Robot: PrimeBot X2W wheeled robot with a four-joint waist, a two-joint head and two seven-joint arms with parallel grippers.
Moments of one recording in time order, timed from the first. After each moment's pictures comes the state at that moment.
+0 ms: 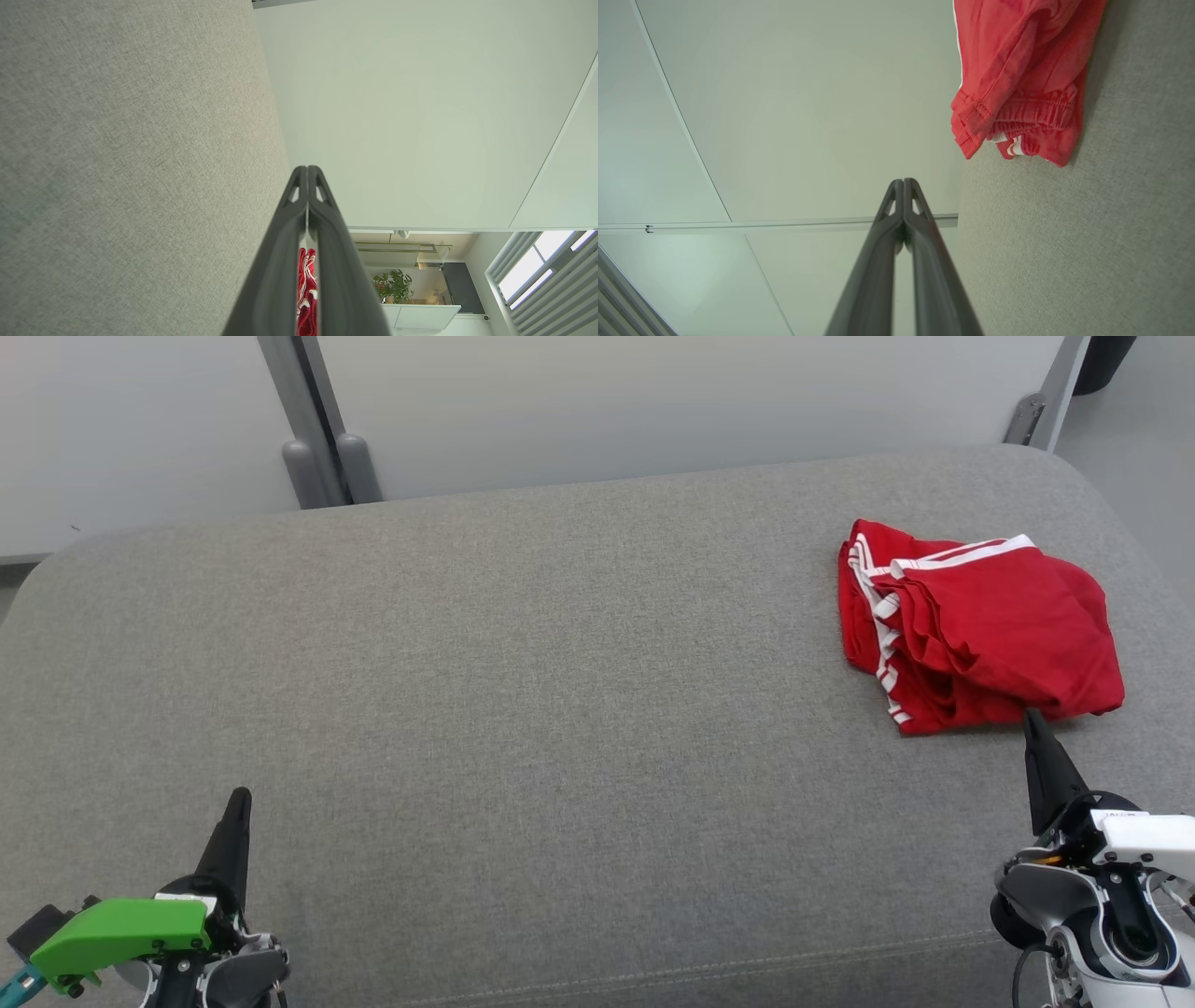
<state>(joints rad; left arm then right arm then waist) -0.06 0.04 0.08 0.28 -1.60 -0.12 0.11 -0.06 -0.04 -0.13 0.28 1.61 0.12 0.10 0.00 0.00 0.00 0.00</state>
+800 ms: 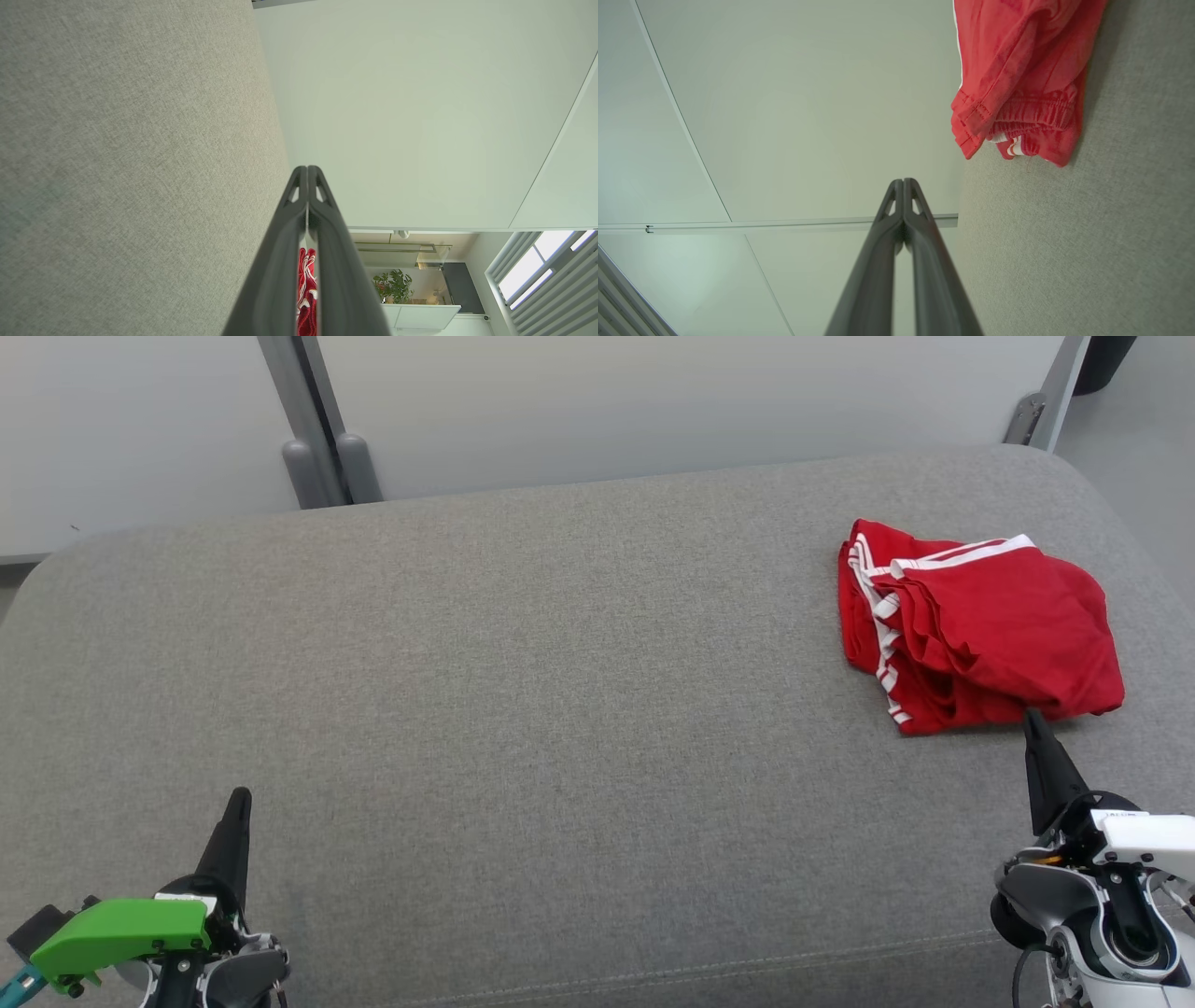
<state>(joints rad) -0.06 0.04 0.08 0.28 -1.60 -0.12 0.11 -0.06 -0.04 -0.13 0.28 1.61 0.12 0.10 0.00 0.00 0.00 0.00</state>
